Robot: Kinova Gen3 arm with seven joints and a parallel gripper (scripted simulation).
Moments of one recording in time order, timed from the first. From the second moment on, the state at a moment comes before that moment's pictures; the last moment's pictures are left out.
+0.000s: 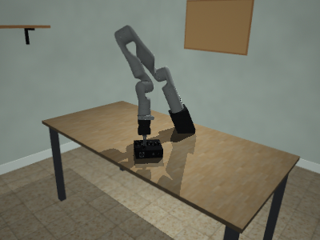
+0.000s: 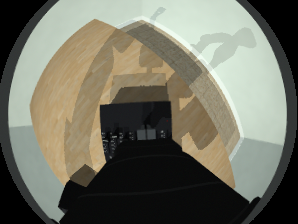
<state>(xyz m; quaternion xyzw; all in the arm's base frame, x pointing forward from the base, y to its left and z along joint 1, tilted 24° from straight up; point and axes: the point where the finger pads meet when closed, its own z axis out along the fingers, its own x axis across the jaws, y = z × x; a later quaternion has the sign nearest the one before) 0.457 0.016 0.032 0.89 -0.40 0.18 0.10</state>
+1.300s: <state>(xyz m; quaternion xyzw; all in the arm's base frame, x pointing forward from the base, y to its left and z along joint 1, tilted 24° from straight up) 0.463 0.019 0.034 0.89 -0.40 0.19 0.10</state>
